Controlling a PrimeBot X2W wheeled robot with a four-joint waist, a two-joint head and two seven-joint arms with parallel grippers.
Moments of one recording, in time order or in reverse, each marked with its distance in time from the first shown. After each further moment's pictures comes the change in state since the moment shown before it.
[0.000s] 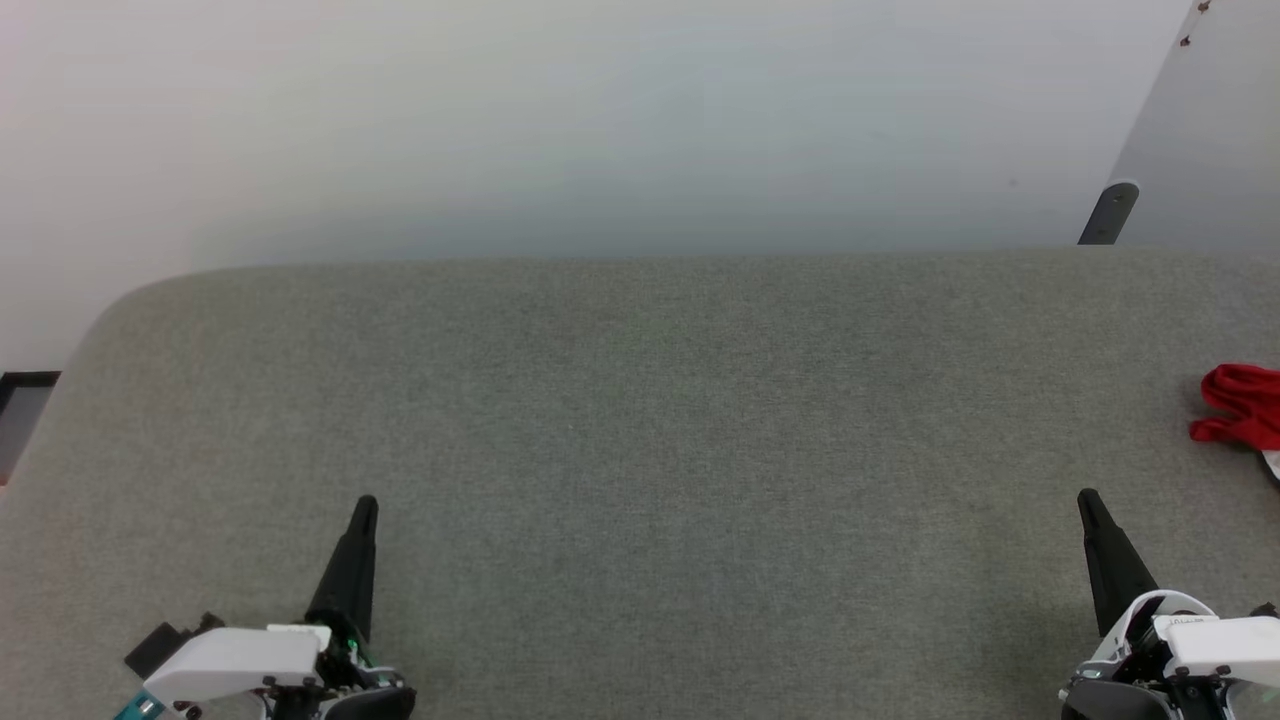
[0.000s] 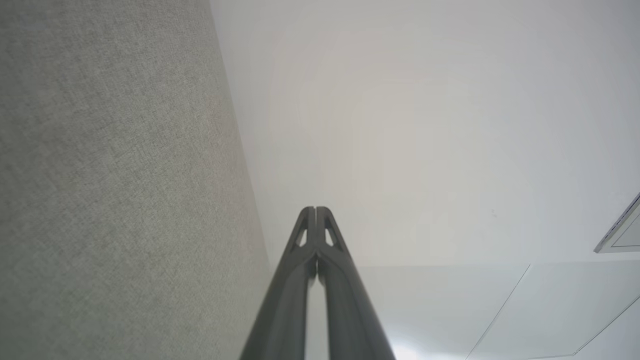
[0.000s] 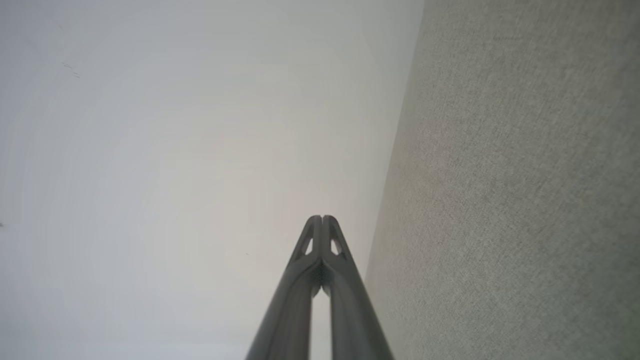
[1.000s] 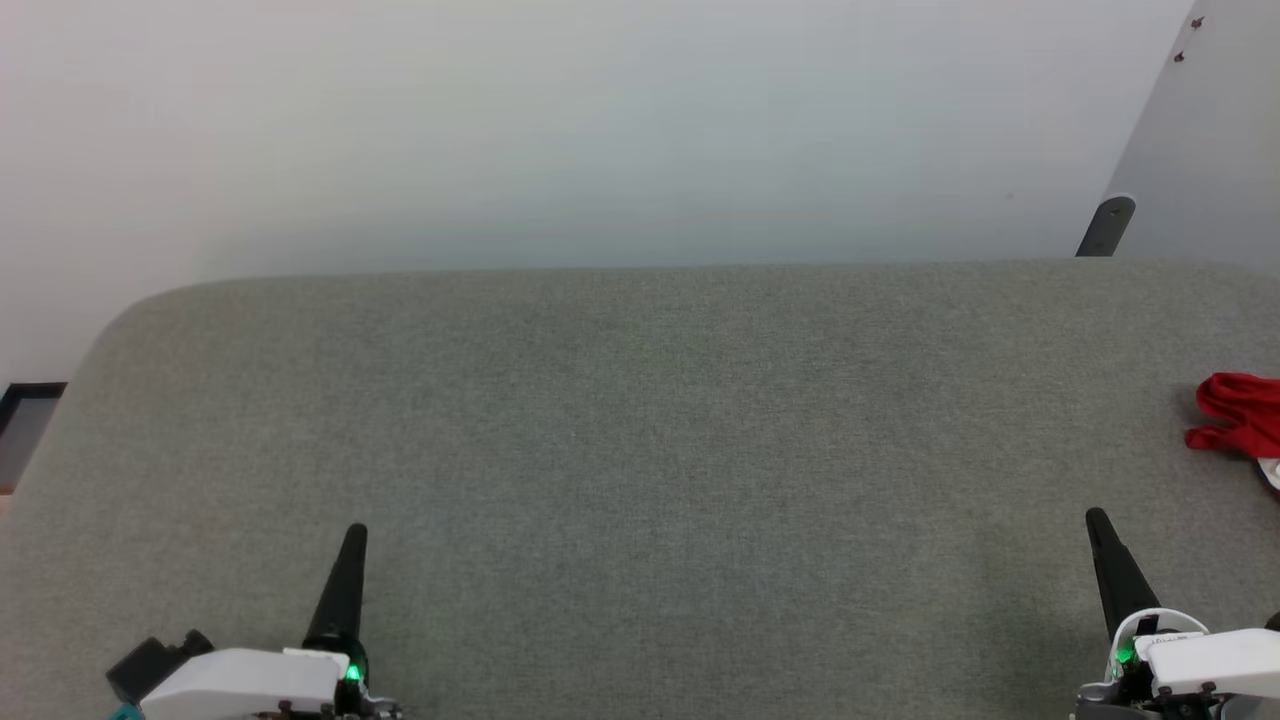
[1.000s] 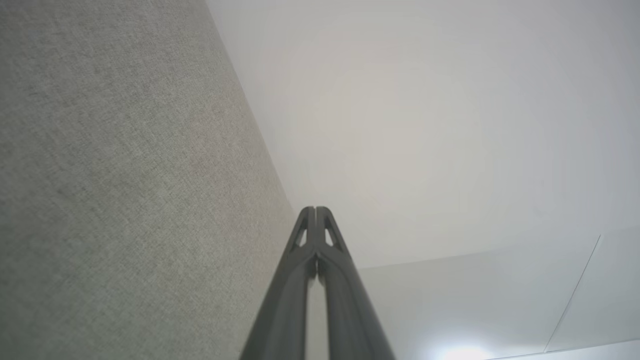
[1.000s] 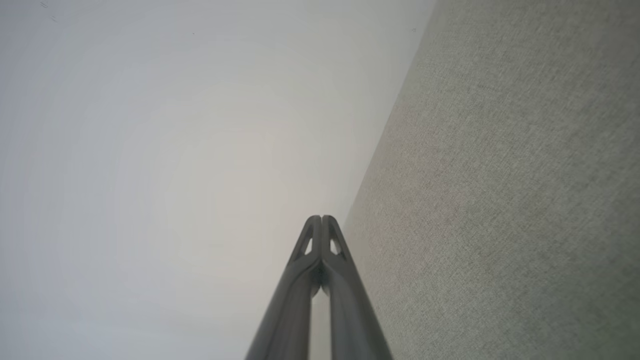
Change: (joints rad) left arm 0.050 0.009 -0.005 -0.024 0.216 0.002 -0.058; right arm 0.035 -0.022 0.018 -0.017 -0.198 0.000 -0.052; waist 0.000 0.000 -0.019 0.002
